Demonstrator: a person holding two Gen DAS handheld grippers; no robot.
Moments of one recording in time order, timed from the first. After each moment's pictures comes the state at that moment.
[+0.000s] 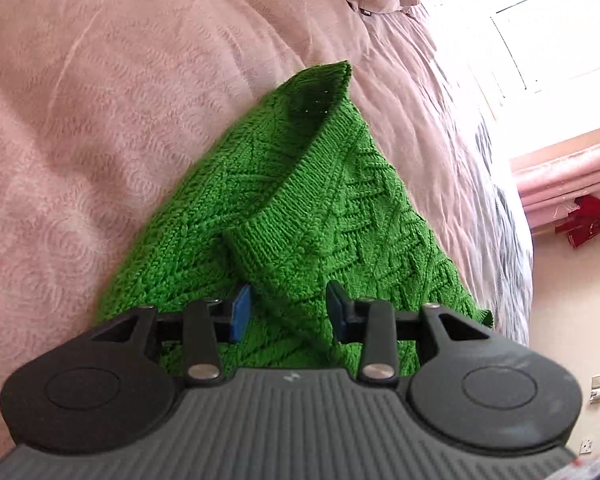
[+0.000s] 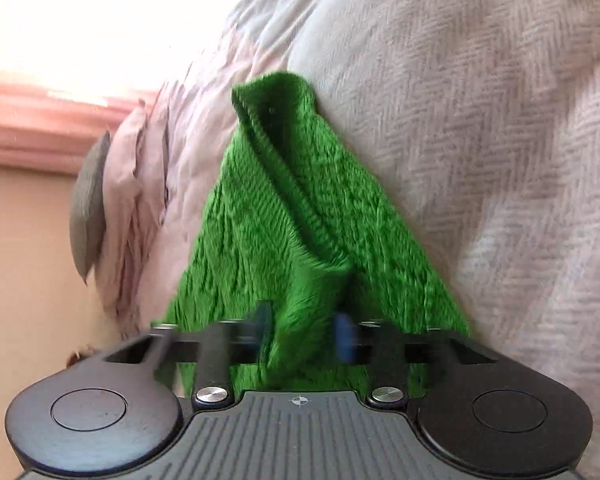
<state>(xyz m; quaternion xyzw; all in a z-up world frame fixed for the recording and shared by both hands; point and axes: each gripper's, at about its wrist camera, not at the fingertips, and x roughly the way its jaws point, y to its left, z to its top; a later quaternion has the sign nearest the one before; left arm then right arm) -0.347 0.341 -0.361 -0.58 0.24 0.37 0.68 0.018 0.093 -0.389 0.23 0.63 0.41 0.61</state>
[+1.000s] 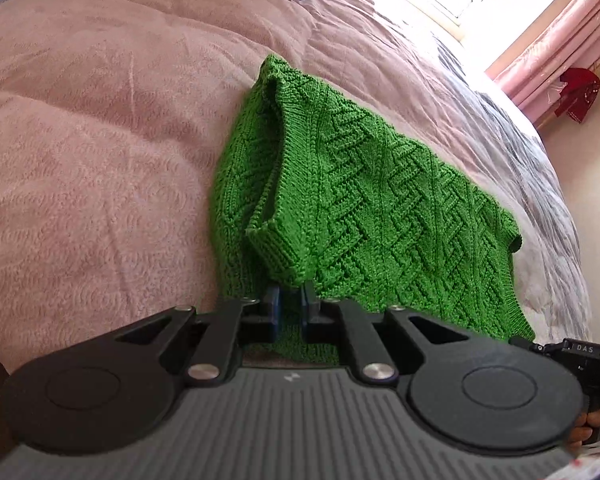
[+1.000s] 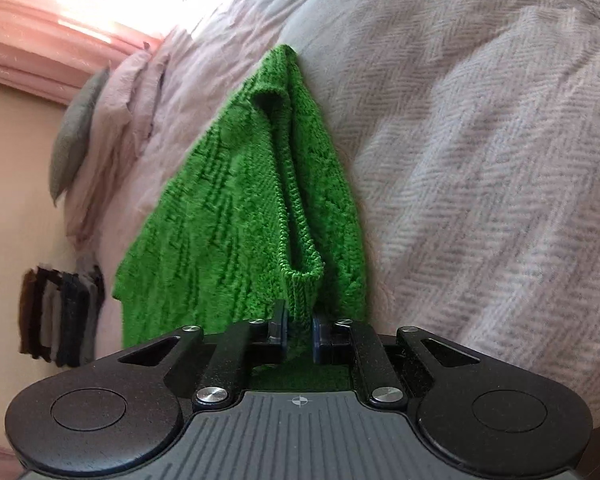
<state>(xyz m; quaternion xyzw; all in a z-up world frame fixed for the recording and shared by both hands) -0.406 0.240 -0.326 -0.41 0.33 0.35 0.77 -0.032 0.018 -0.361 0.08 0.63 0.43 0.64</state>
